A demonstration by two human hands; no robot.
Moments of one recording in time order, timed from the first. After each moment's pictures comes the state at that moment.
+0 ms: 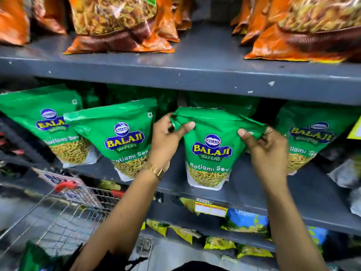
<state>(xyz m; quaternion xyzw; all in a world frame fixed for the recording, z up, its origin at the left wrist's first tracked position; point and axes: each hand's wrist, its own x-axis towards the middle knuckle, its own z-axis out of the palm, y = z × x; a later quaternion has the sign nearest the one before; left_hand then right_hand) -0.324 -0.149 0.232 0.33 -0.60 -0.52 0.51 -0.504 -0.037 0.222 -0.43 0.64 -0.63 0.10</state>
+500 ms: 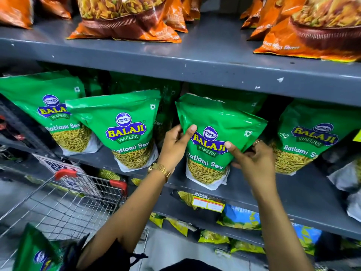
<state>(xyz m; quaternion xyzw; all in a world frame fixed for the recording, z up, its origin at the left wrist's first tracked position) -0.332 -0.149 0.183 0.36 -0.61 -0.54 0.45 -0.484 -0.028 0.203 -0.40 0.65 -0.61 0.20</state>
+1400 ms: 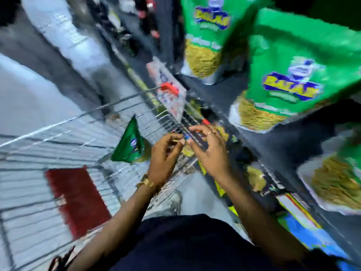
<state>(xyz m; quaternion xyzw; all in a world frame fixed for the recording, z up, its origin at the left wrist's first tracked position) -0.064 -0.035 0.064 0.66 -0.45 -0.35 0.49 -0.198 -0.096 0.088 -0.75 0.43 -0.35 0.36</state>
